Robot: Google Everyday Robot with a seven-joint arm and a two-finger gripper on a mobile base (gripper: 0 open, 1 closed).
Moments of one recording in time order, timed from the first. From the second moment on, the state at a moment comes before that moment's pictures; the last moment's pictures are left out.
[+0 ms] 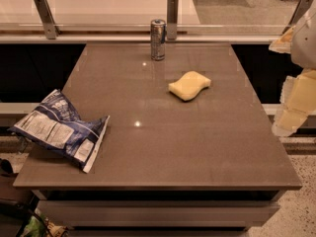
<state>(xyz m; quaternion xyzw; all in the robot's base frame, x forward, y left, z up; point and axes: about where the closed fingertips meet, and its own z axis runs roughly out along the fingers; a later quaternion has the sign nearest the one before) 0.438 -0.214 0.984 -0.60 0.78 -0.04 0.17</state>
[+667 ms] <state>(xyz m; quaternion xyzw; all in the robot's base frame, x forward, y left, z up) 0.442 -0.204 0.981 -0.60 0.77 -0.02 0.19</state>
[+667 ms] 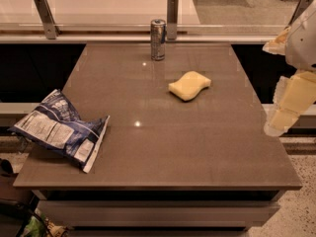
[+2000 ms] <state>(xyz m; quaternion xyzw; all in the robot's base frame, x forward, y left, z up) 0.483 -0.067 0.938 -0.60 0.71 0.12 0.35</state>
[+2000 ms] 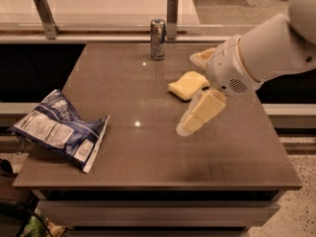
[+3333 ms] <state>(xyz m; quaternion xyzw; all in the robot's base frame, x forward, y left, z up) 0.488 0.010 0.910 -0.61 0.68 0.18 0.36</state>
